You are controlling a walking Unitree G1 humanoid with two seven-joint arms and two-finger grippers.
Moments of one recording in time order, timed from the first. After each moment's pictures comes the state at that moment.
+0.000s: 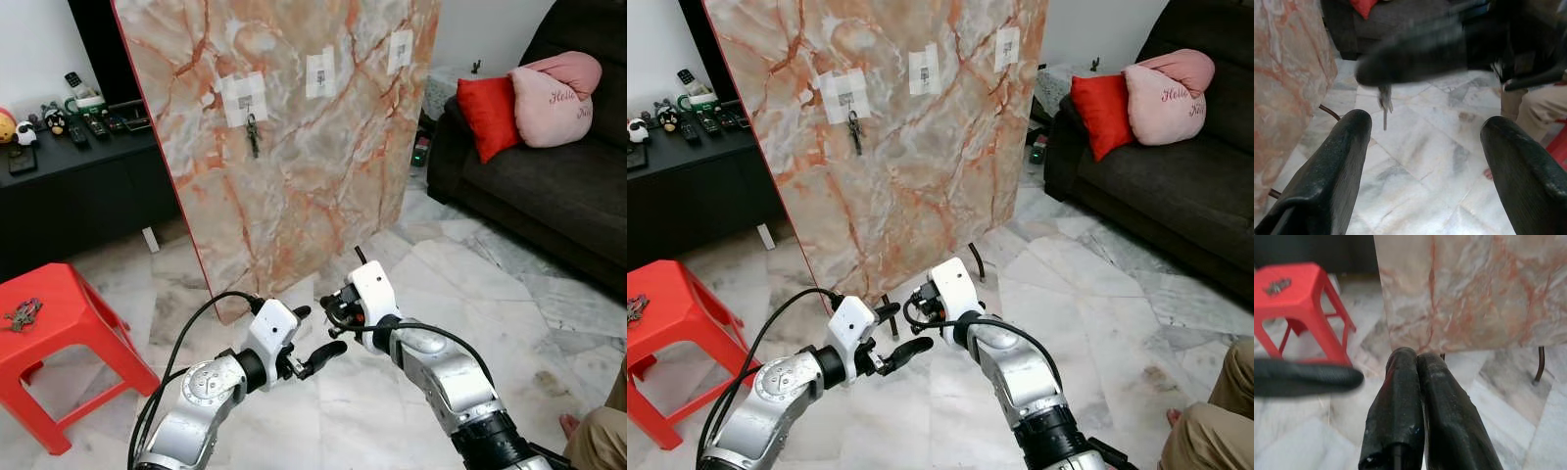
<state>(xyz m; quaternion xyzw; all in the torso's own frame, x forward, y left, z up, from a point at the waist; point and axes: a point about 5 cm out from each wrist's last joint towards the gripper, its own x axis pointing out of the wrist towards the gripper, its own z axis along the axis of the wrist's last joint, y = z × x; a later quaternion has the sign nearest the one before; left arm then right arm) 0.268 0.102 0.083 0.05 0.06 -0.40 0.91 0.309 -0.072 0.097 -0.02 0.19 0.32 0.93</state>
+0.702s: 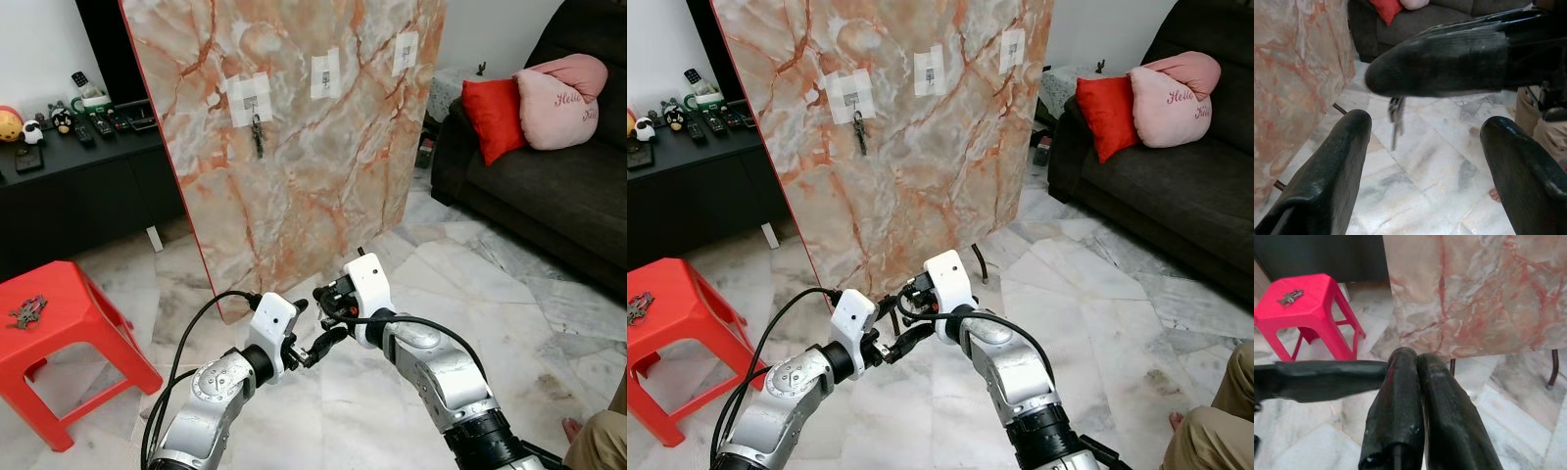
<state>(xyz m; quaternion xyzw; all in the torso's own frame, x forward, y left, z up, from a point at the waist) 0.276 0.095 0.083 0.01 0.06 -0.35 0.93 0.304 -0.059 0.101 0.00 0.19 0.33 0.92</state>
